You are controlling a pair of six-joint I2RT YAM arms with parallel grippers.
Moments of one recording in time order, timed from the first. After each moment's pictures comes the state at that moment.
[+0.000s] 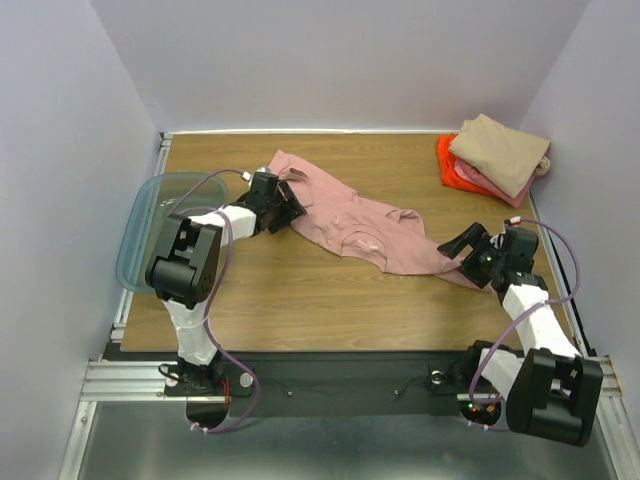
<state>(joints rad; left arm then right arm) -0.35 1.84 1.05 0.03 0.07 -0.82 -0.24 0.98 0.47 -0.23 -0.42 0.62</state>
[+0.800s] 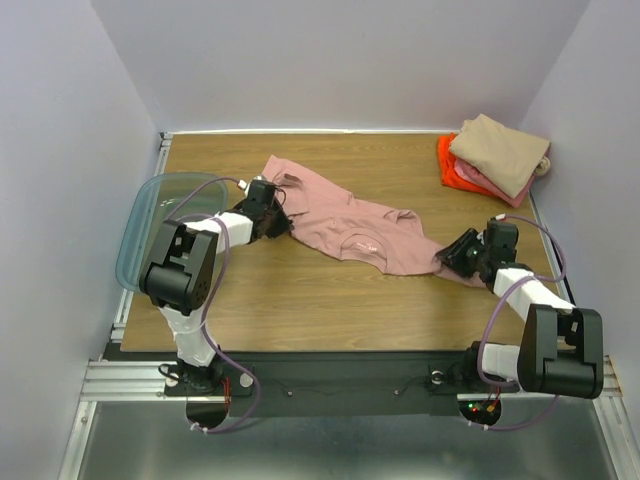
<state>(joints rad) -0.35 1.81 1.00 0.00 0.04 -0.82 -0.14 1.24 0.48 -0.04 -0.32 0.69</state>
